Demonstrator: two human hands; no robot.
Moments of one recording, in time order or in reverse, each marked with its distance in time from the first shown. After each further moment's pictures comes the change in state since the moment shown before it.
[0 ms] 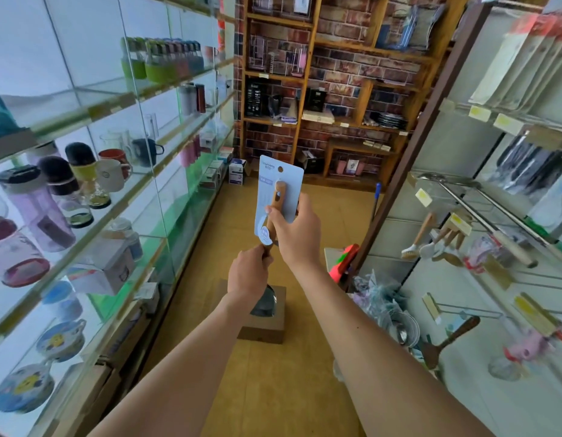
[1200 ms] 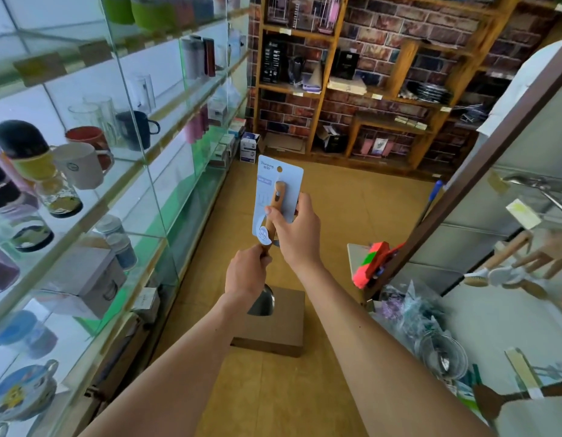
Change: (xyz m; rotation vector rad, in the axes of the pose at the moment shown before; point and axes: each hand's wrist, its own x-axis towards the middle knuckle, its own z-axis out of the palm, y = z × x) left_hand 0.197 -0.130 0.078 -0.001 -0.064 -0.094; right_hand 0.141 0.125 0.168 0.022 -0.113 0.129
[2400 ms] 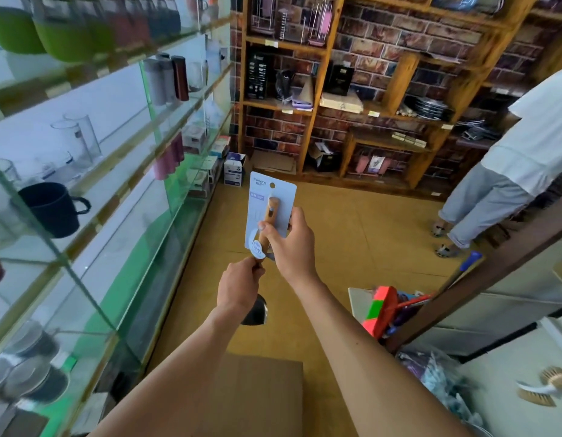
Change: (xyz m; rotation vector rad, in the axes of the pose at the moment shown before) left_hand 0.325 0.005 0.057 -0.044 -0.055 -0.034; right_hand 0.302 0.071 0.073 0.011 -0.028 0.006
